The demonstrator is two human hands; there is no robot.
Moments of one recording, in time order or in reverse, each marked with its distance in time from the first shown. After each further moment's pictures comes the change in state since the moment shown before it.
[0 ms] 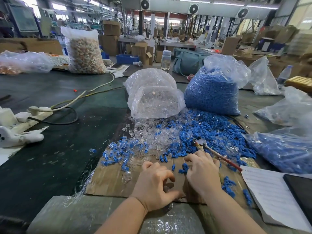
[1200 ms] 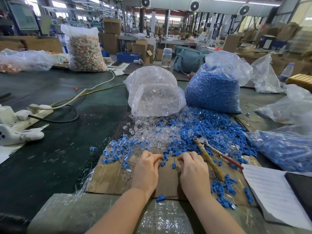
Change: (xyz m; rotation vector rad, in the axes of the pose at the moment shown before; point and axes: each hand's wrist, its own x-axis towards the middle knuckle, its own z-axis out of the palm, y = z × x) left_hand 0.019 -0.012 0.005 -0.162 0.217 -0.389; right_hand -0.014 -0.022 0.013 0.100 0.129 -0.050
